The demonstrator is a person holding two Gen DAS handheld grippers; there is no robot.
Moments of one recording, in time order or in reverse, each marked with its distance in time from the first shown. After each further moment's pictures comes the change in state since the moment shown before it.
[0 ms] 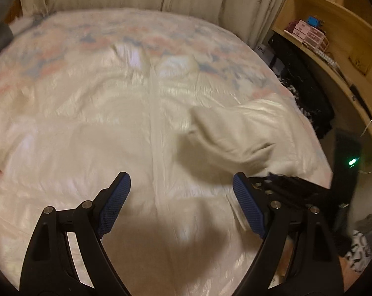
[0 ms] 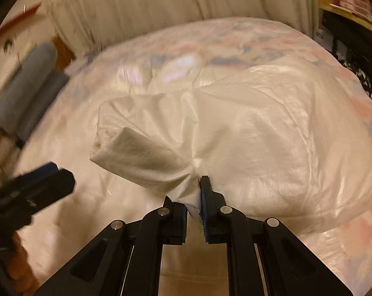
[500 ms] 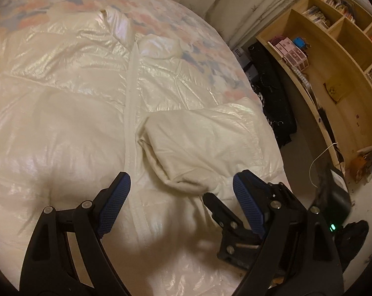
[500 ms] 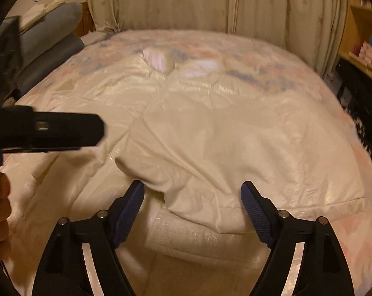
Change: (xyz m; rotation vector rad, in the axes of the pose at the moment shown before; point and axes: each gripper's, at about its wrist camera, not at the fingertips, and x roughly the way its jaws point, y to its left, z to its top) left arm 0.026 0.023 0.008 -0.167 0.081 -0.276; right arm -0.027 0.074 -0.053 -0.258 -0.103 -0.096
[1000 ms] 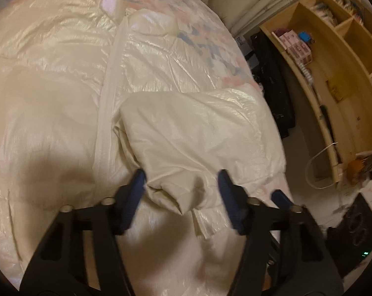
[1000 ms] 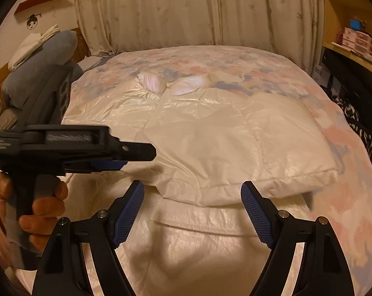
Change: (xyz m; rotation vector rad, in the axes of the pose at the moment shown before) left arm 0.056 -0.015 0.005 -0.014 0.072 0.018; right arm -0.087 -0.029 -0.030 0.135 -0.068 0.031
